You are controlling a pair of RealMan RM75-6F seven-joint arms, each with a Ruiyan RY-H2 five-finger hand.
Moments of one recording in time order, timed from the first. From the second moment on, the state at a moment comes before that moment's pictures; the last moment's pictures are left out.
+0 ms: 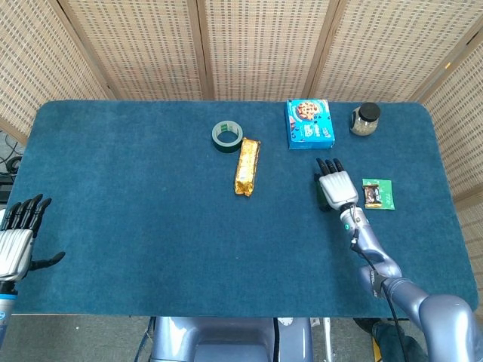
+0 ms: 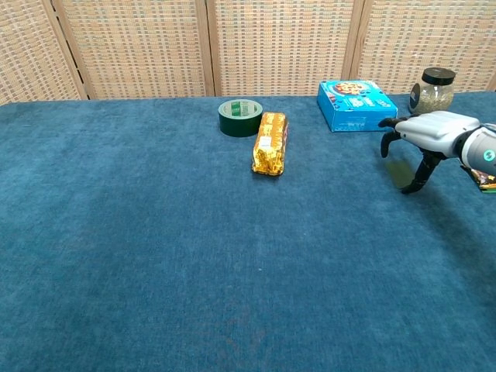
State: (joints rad) left arm -0.15 -1.18 -0.06 -1.54 1.43 1.39 0.02; right arm 0.78 -1.75 0.21 -0.69 -1.29 0.72 -0.12
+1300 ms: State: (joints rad) left arm -0.16 -1.17 -0.06 -1.55 1.43 1.39 0.02; right arm 0.80 -1.78 0.19 -0.57 -1.29 0.71 -0.12
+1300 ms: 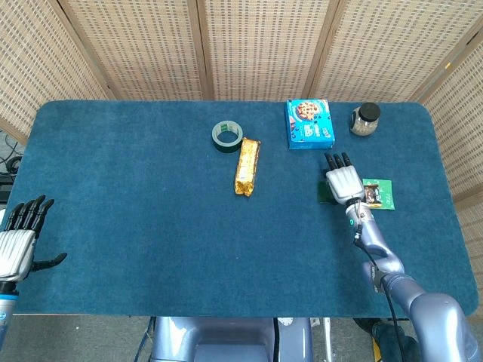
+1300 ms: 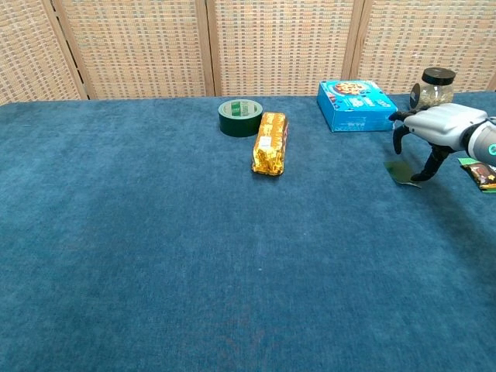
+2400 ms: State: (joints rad) left arm -0.16 -1.17 -0.06 -1.55 1.43 1.38 0.02; right arm 0.75 -1.77 0.16 -0.71 -1.31 0.82 -0.14
